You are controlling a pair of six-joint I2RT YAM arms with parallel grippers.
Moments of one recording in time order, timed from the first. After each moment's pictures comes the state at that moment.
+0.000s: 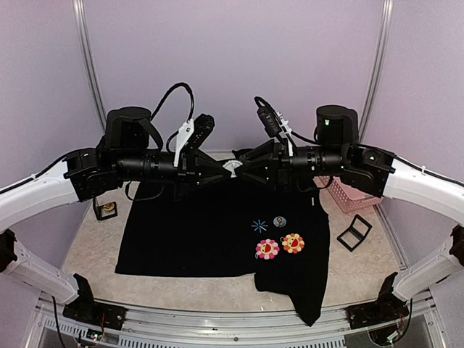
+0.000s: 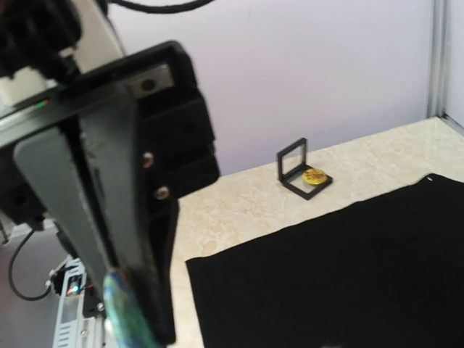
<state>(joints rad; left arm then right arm) -0.94 1.30 1.25 -0.20 0.45 0.19 0.89 1.35 1.25 -0.08 -0.50 0.08</state>
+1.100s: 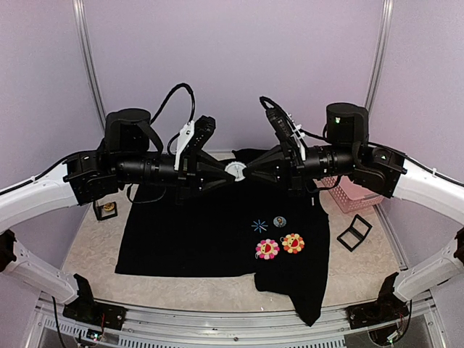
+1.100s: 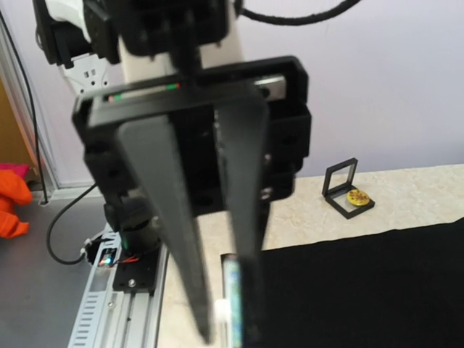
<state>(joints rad) -0.97 1.29 1.25 -0.18 0.47 0.18 0.89 1.29 1.25 -0.14 -0.66 -0.07</state>
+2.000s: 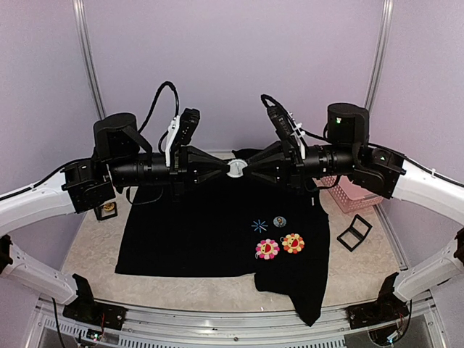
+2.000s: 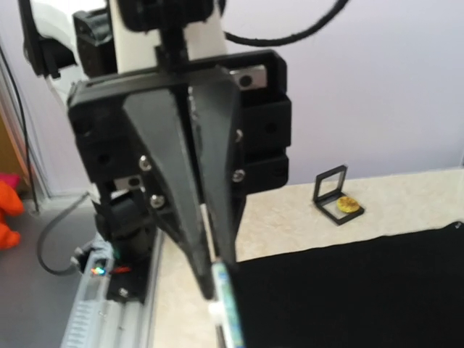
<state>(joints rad) -0.94 1.24 1.13 0.04 0.47 0.08 0.89 1.29 1.24 -0.10 -0.64 -0.05</state>
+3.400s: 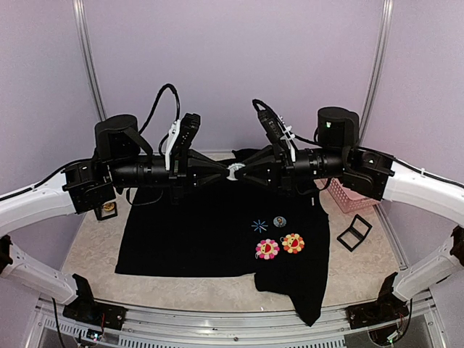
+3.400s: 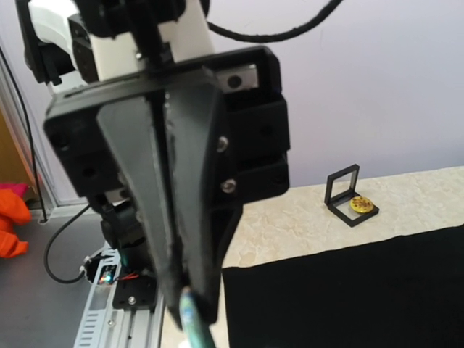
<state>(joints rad) -0.95 1.23 1.12 0.03 0.51 0.13 0.90 1.34 1.22 -0.02 -0.64 0.00</state>
